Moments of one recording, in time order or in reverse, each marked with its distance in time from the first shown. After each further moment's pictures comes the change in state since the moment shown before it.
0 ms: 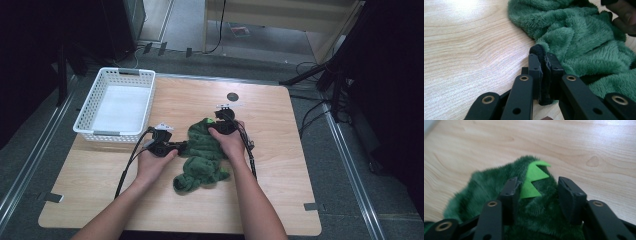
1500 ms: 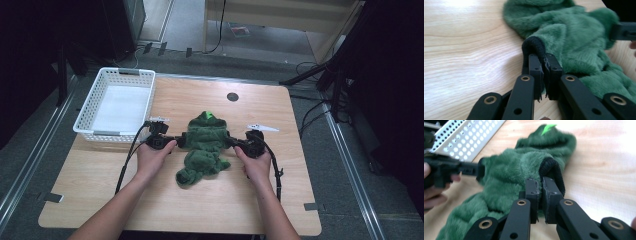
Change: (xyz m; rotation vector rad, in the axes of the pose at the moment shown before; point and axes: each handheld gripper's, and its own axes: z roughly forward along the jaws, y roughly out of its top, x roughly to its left) left arm 0.013 0.018 -0.006 -0.006 -0.054 -0.126; right arm -0.043 -0.074 -0.084 -0.165 0.292 0.099
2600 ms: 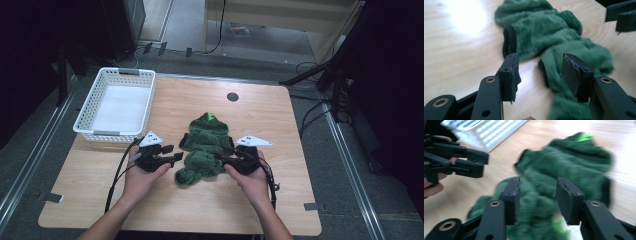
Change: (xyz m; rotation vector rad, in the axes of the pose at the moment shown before) left arm -0.042 -0.059 -0.055 -0.134 0.063 0.225; right arm 0.074 -0.021 -0.026 -0.015 -0.018 -0.237
